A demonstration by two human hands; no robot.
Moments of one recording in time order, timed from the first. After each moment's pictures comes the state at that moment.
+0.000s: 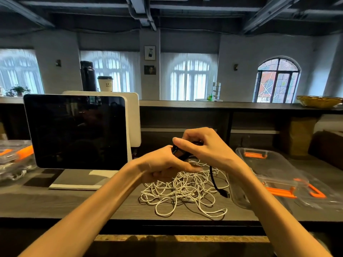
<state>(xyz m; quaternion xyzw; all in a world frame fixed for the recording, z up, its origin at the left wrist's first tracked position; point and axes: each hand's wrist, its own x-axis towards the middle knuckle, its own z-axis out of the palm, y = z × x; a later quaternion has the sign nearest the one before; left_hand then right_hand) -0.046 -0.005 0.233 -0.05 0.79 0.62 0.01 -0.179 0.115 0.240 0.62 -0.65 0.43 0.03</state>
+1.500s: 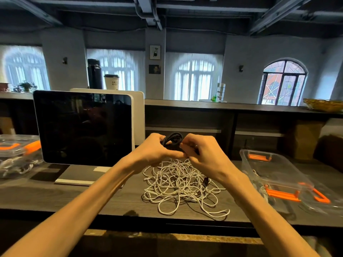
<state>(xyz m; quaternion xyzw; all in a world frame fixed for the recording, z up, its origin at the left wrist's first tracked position) -0.045 -0.036 0.227 -0.15 0.83 0.50 -0.21 -0.177 0.099 0.214 0.61 -0.70 0.35 0.16</state>
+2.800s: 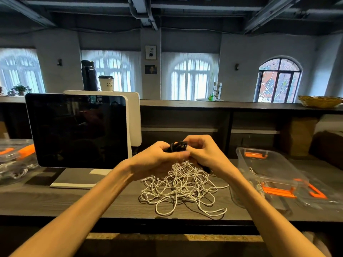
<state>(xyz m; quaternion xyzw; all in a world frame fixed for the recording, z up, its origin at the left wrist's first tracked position) -0.046 -0.027 0.220 -0.02 0.78 0.62 -0.07 -0.195 0.103 0.213 0.57 -0.64 0.51 -0.08</state>
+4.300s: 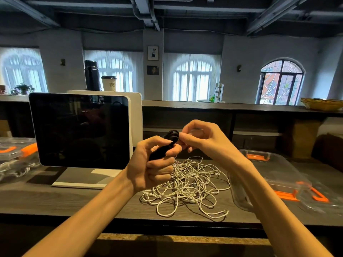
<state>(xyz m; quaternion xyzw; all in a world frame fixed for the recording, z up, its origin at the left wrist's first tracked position) -0.030 -0.023 0.213 0.14 0.49 0.86 0.04 -0.175 0.116 0.248 0.59 -0.59 0.54 -0.10</state>
